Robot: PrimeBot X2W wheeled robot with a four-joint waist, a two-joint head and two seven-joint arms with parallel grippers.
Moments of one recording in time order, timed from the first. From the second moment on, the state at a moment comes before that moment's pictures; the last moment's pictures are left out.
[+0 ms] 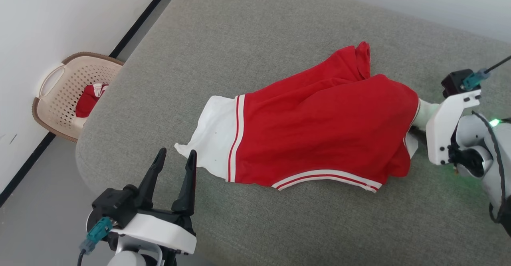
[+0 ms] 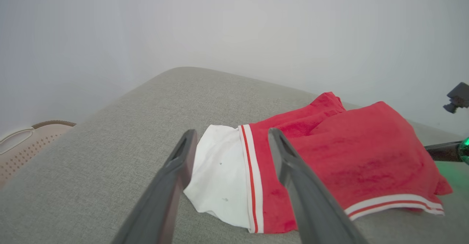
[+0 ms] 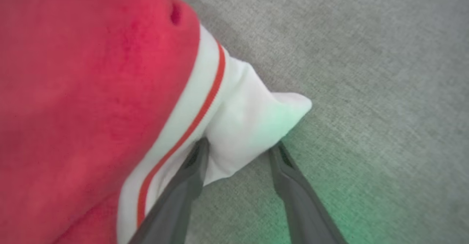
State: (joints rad) left arm -0.10 0.20 -0.29 0.13 -0.46 -0.04 -0.26; right arm -0.79 -0.47 0.61 0.87 0.74 0.13 0.47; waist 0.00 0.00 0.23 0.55
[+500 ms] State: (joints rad) left arm -0.04 0.16 -0.12 0.13 -0.37 -0.11 -0.26; right arm -0.80 -0.58 0.69 0.76 0.85 0.13 0.49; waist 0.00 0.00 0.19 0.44
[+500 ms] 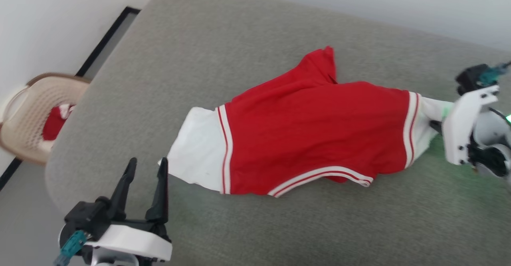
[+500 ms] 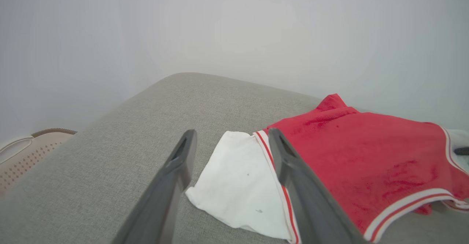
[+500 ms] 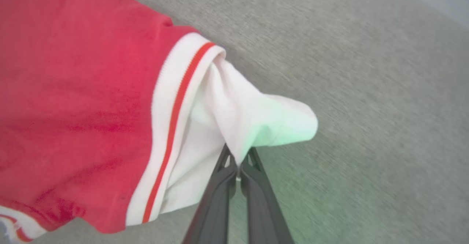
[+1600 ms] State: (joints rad) left arm 0.01 0.24 -0.10 0.16 -0.37 -0.13 -0.25; right arm -0.46 -0.56 0.28 0.66 0.77 0.13 0.56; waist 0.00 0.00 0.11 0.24
